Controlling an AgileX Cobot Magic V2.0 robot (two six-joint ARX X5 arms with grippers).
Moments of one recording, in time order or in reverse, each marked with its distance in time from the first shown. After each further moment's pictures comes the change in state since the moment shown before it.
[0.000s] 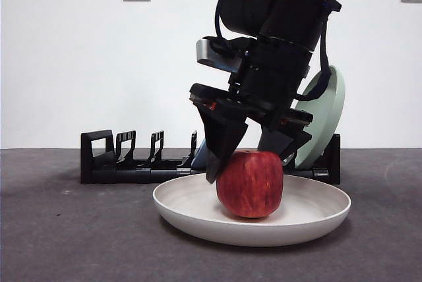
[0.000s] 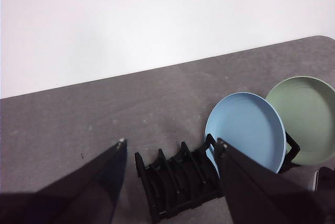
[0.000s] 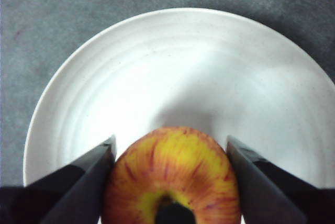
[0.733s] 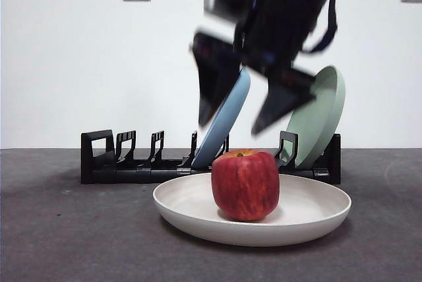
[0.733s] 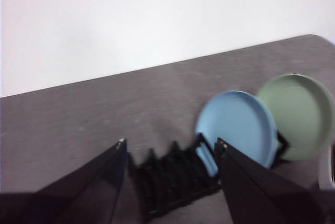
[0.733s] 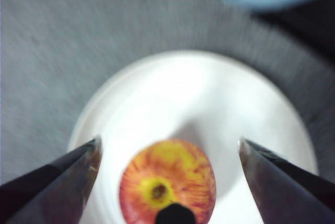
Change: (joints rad) left arm 0.000 0.001 0.000 -0.006 0.062 0.003; right arm -0.006 -0.143 0.026 -0.015 0.003 0.006
